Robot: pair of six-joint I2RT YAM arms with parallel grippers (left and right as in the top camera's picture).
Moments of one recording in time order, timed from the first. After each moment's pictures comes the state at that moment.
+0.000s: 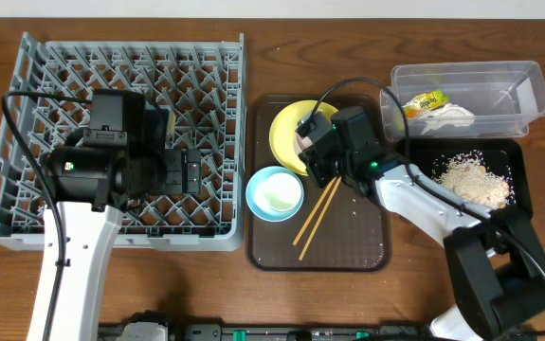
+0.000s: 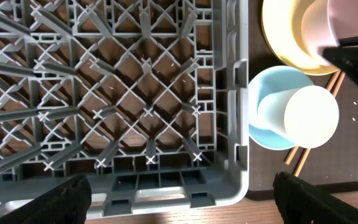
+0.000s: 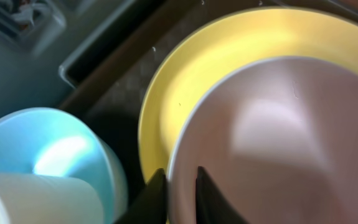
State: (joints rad) left arm -0.08 1.26 1.35 -1.26 0.12 -0.09; right arm 0.47 1.76 0.95 -0.07 -0.31 -0.10
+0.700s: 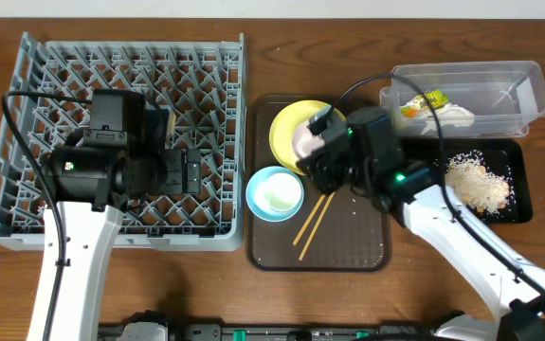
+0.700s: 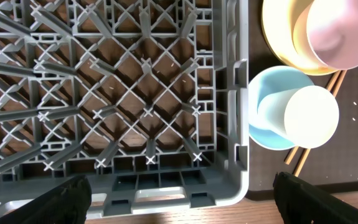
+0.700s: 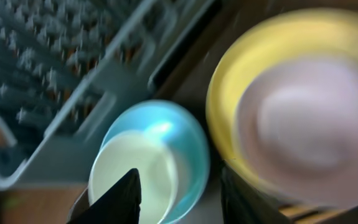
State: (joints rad) left arm -0.08 1.26 1.34 -1.26 0.12 -0.09; right arm 0.52 1.48 0.96 -0.34 -0.37 0.11
